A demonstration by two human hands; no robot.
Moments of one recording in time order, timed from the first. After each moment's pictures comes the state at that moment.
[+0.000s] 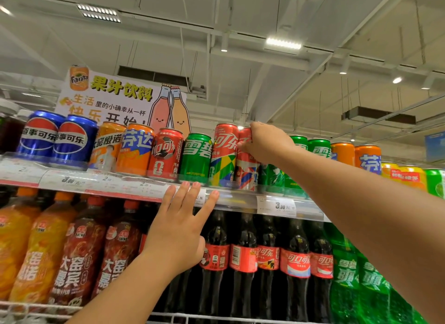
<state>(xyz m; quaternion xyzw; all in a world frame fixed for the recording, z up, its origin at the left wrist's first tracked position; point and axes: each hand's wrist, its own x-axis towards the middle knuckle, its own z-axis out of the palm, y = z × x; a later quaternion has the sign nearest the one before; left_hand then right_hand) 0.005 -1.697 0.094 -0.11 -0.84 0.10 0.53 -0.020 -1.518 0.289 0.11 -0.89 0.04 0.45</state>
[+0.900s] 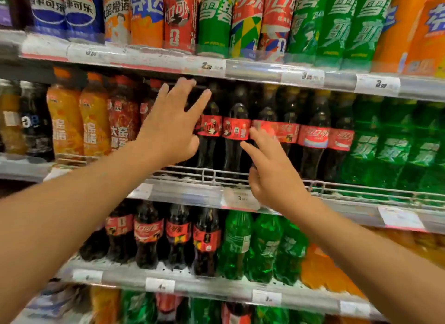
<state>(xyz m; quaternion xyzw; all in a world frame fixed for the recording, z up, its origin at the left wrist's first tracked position) 0.044 -1.737 0.051 -0.13 -0.86 0.13 0.47 0.028 -1.497 -0.016 0.35 -0.84 0.10 0.41</state>
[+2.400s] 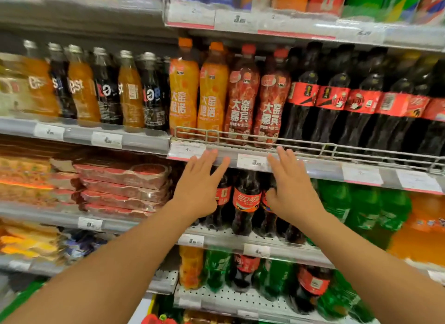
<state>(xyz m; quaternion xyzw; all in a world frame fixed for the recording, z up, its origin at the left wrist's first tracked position) 0.089 -1.950 -0.128 -0.10 -0.97 0.06 0.23 0.074 -1.720 -0.108 0.21 -0.94 0.04 0.26</state>
